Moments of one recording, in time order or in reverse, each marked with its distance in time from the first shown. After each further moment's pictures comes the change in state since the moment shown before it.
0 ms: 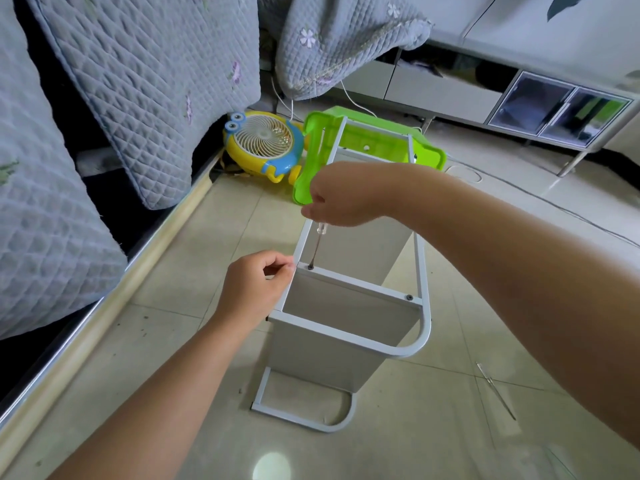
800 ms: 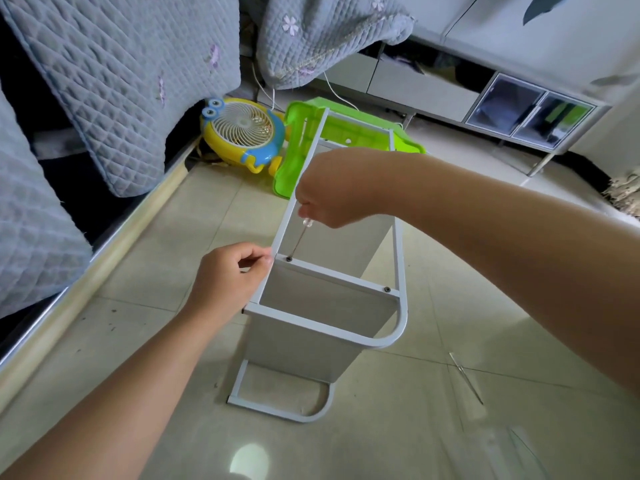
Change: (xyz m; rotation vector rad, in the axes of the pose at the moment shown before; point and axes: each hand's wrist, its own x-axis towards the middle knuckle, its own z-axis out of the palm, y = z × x) left_hand -0.002 -0.003 -0.001 -0.034 -0.006 0.008; right_hand -0.008 0.005 0.002 -0.344 0.006 -0.140
